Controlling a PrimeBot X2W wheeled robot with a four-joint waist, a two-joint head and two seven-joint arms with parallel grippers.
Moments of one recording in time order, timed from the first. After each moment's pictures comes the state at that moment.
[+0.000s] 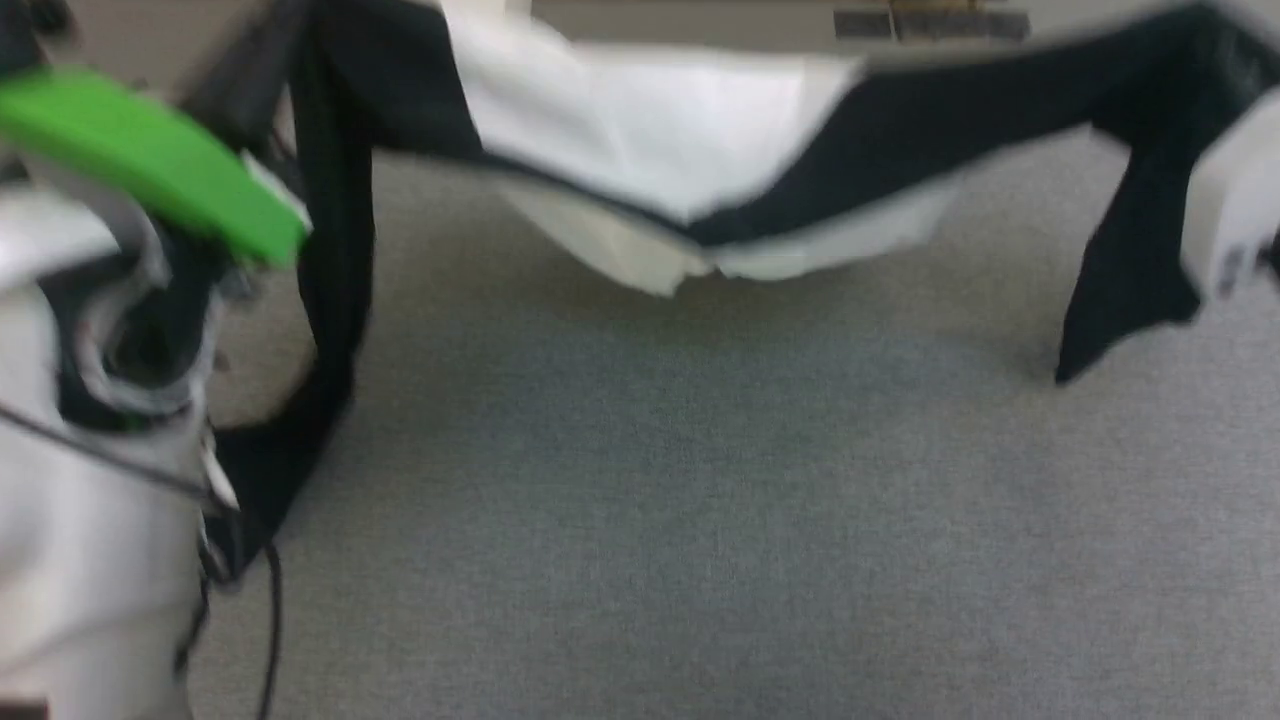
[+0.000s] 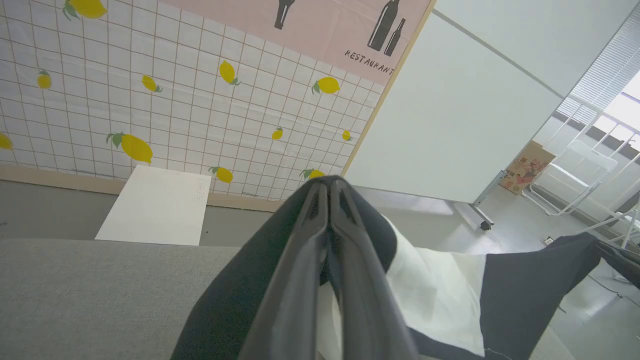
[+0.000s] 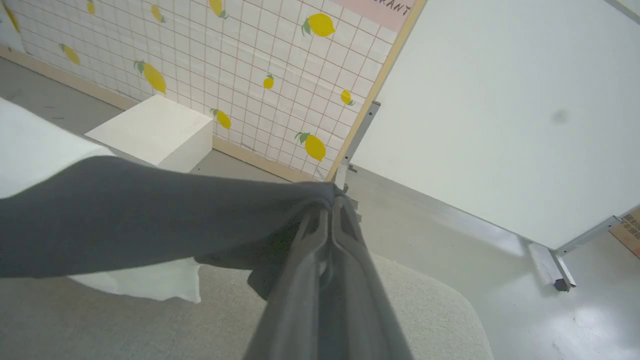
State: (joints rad) left arm -0.65 0.32 -0.07 -0.16 -0.80 0.04 0.46; right arm -0.64 -0.37 0.03 -0.17 0.13 0.13 0.70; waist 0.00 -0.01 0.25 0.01
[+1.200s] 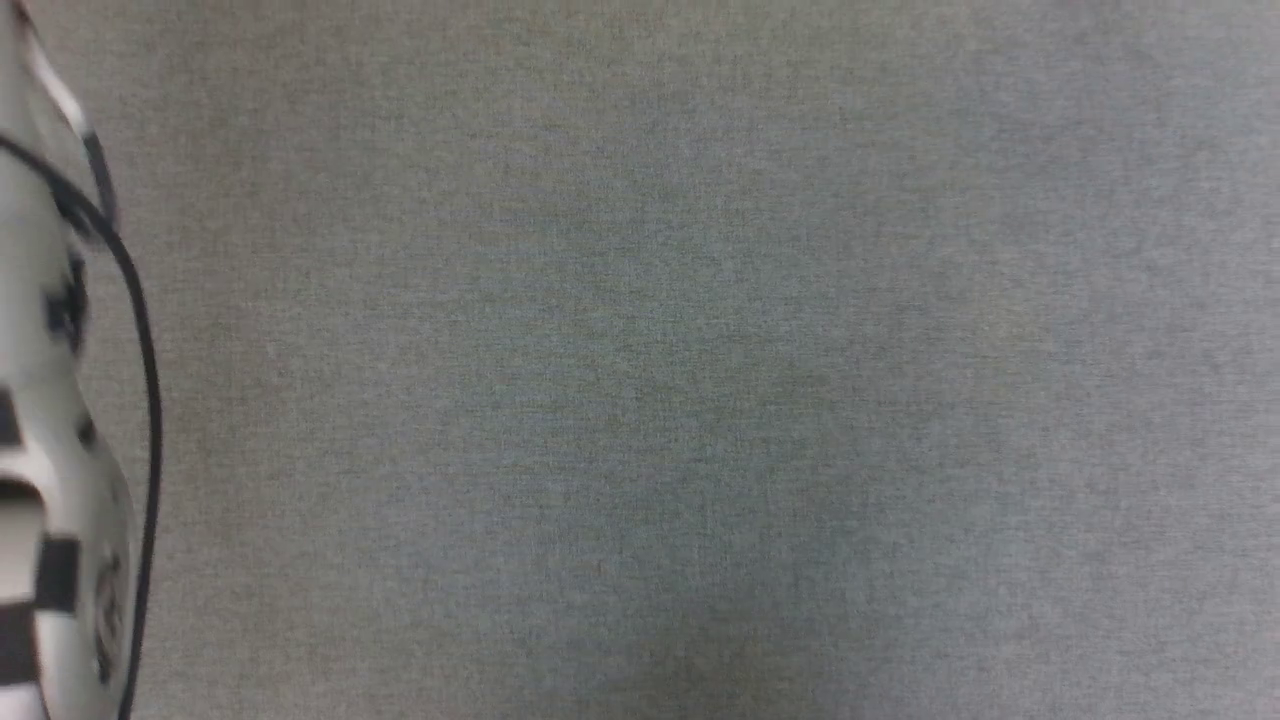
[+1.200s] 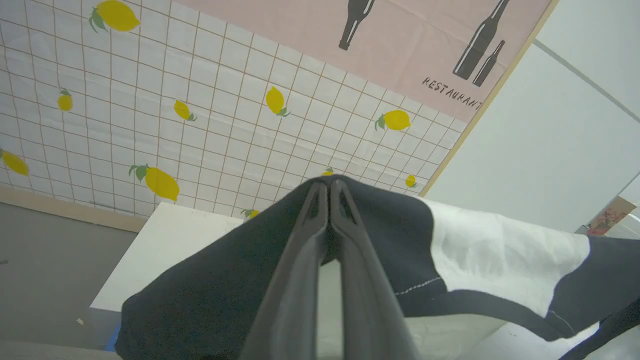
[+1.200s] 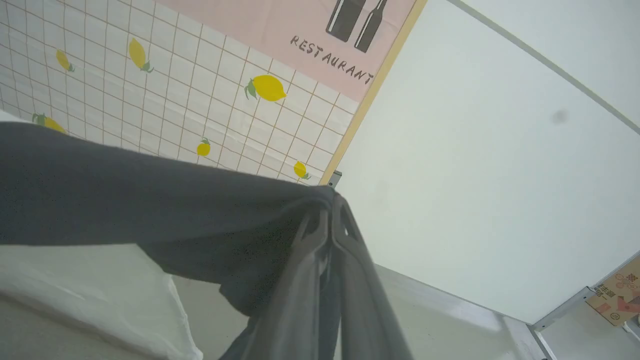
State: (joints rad) left arm -1.32 0.32 -0.07 0.44 -0.69 -0.04 0.19; right arm -1.46 -0.30 0.06 0.57 -0.11 0.13 0.17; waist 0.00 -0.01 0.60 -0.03
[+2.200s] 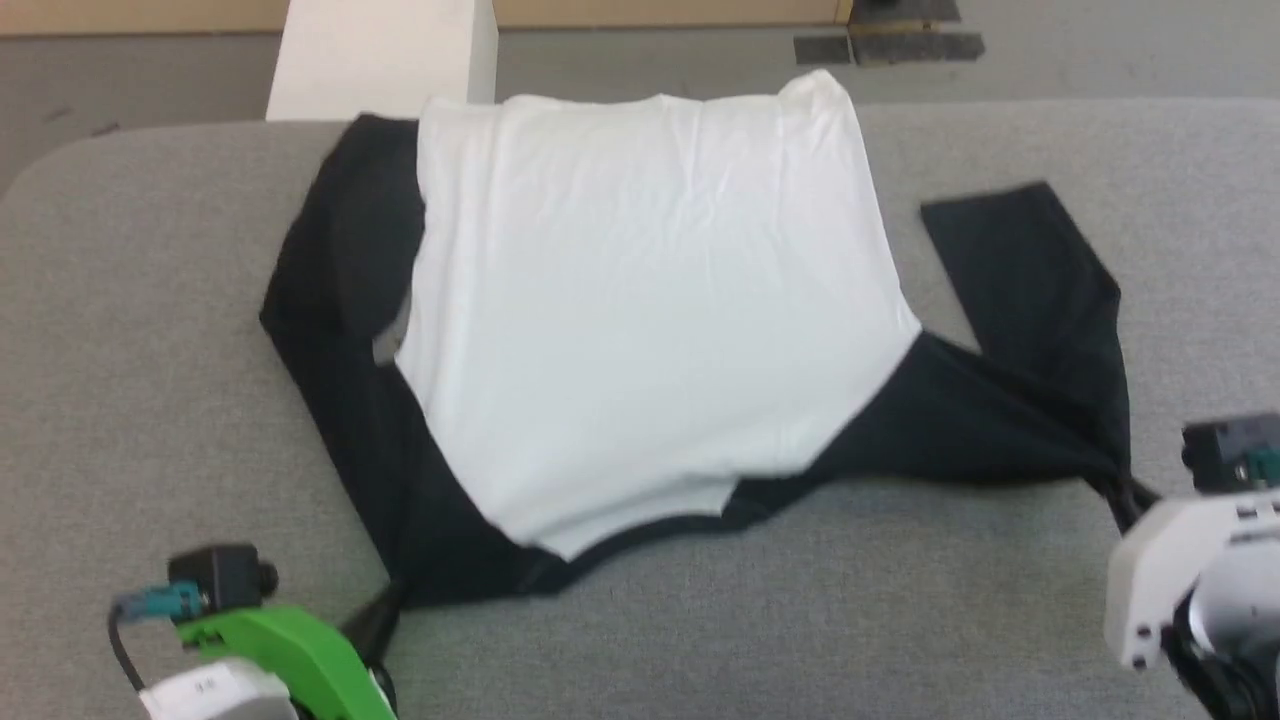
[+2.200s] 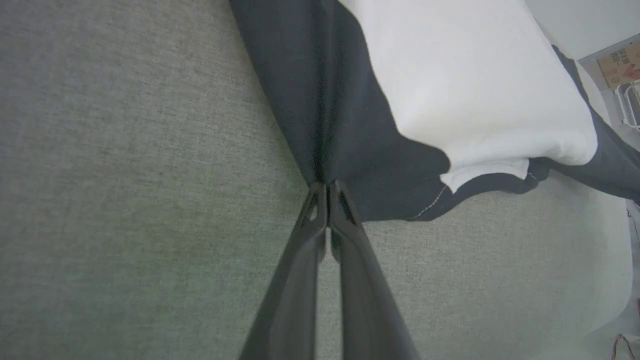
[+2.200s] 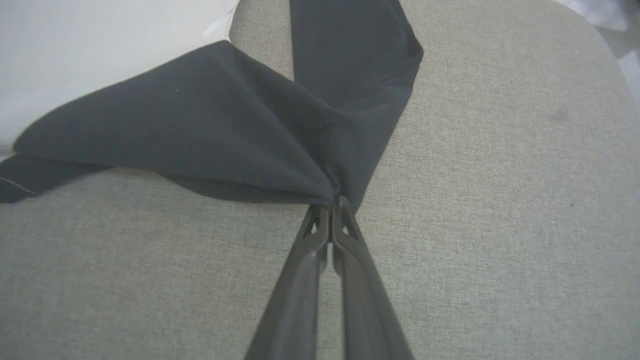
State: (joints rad) left arm 0.11 0.35 -0.15 -0.16 -0.85 0.10 0.42; right arm -0.04 -0.21 -0.12 -0.14 0.14 0.13 0.63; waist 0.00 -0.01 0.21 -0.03
